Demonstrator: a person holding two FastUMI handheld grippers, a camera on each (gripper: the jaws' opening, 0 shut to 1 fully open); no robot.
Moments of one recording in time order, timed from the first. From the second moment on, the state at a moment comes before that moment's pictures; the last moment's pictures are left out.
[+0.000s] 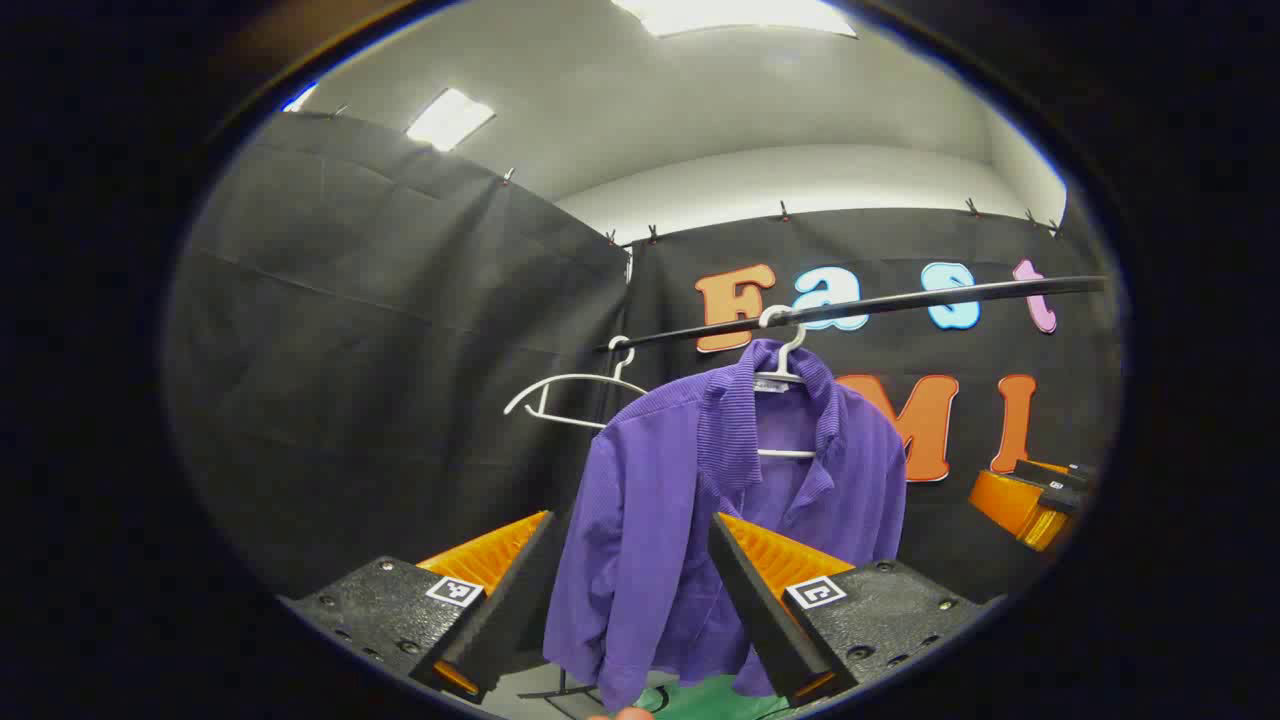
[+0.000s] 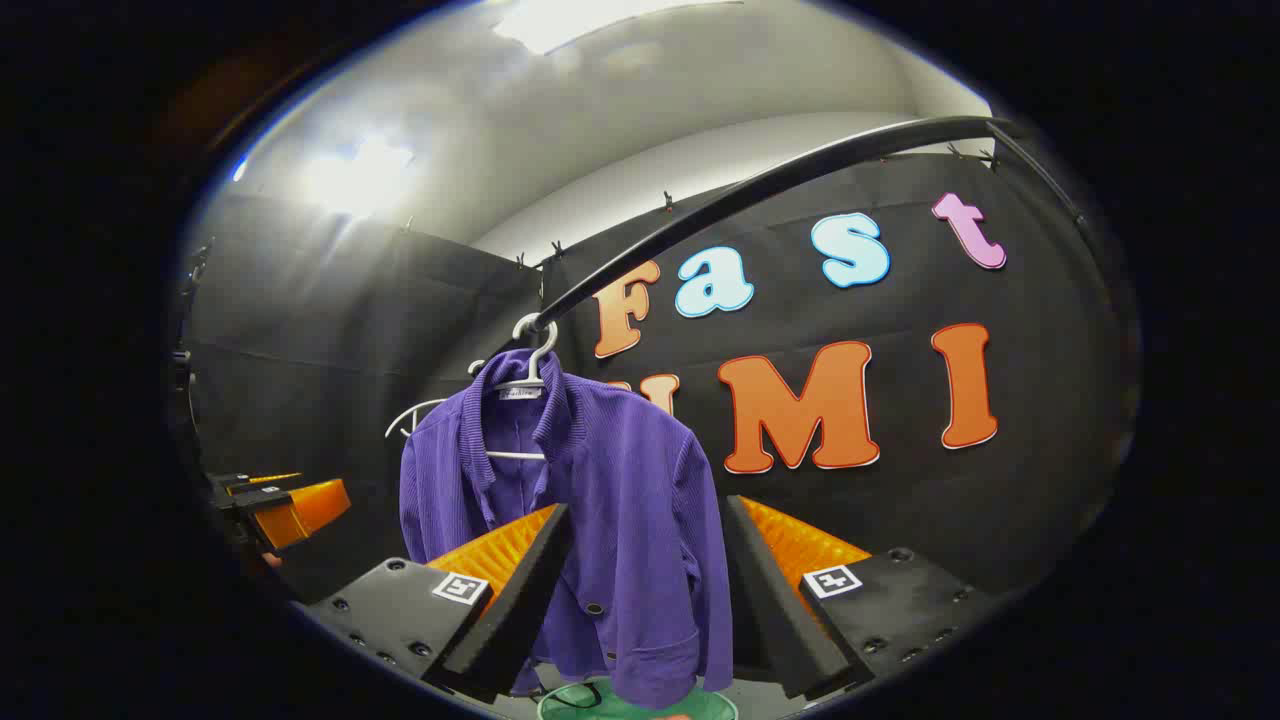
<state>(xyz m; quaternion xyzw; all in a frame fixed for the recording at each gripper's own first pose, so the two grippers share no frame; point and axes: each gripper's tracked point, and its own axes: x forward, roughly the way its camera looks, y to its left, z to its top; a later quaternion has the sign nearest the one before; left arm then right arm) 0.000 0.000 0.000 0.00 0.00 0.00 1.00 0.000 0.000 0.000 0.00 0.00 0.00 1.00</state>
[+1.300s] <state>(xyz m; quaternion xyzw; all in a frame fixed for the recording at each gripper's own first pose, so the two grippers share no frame) 0.005 0.049 -0.014 0.01 0.03 -0.02 1.00 0.083 0.065 -0.058 -0.01 0.05 0.00 1.00</state>
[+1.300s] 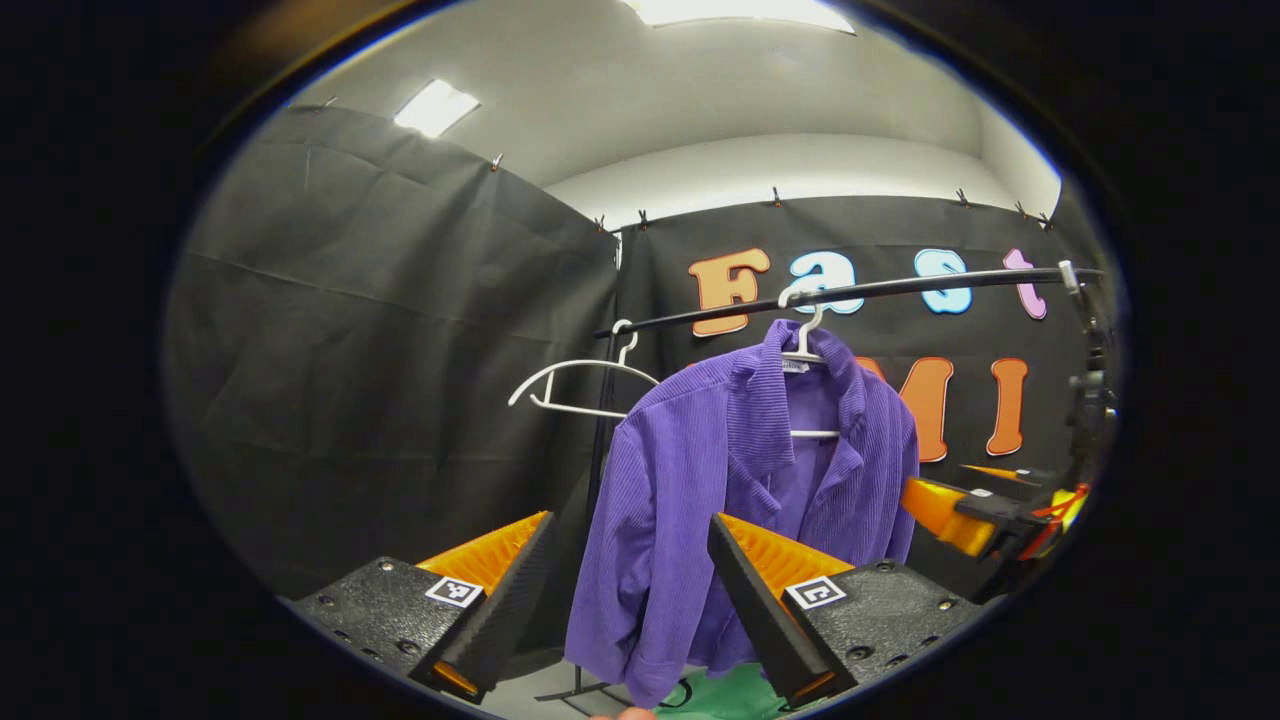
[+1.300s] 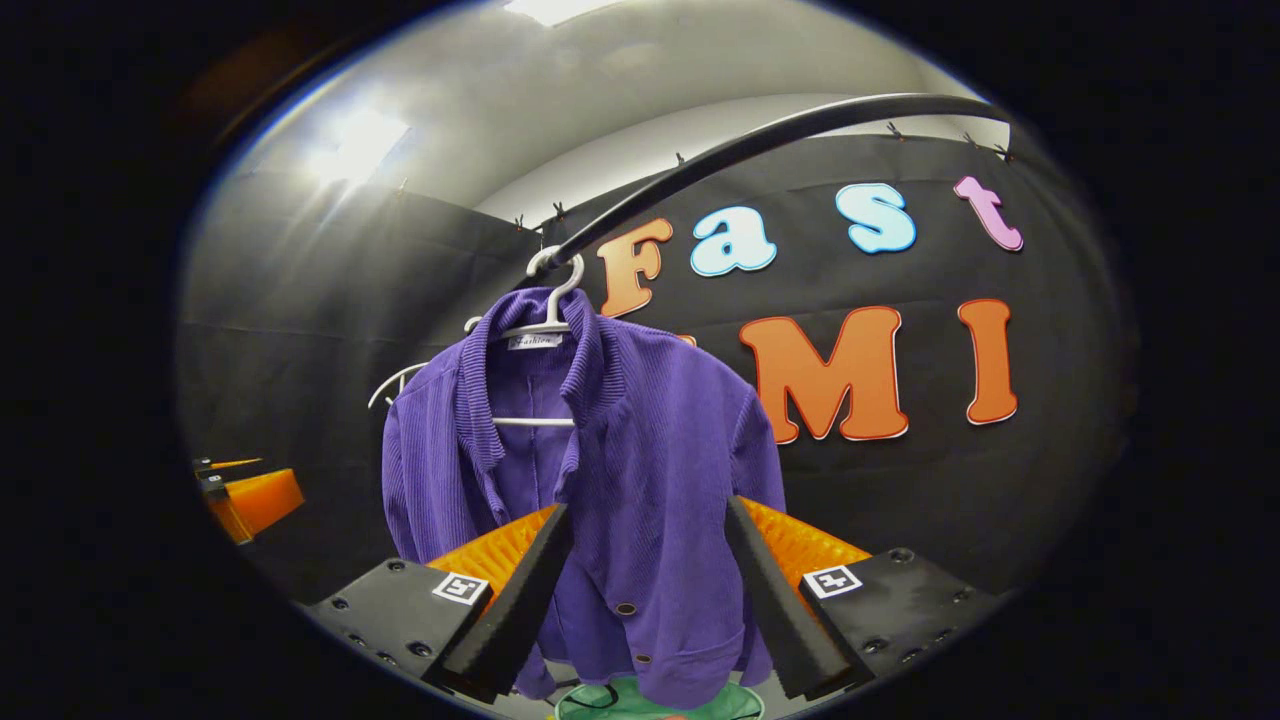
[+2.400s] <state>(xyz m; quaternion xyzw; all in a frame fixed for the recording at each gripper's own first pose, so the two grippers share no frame) 0.009 0.023 -0.043 -0.02 0.04 -0.02 1.00 0.181 -0.001 -0.077 -0.03 0.03 -0.04 1.00</state>
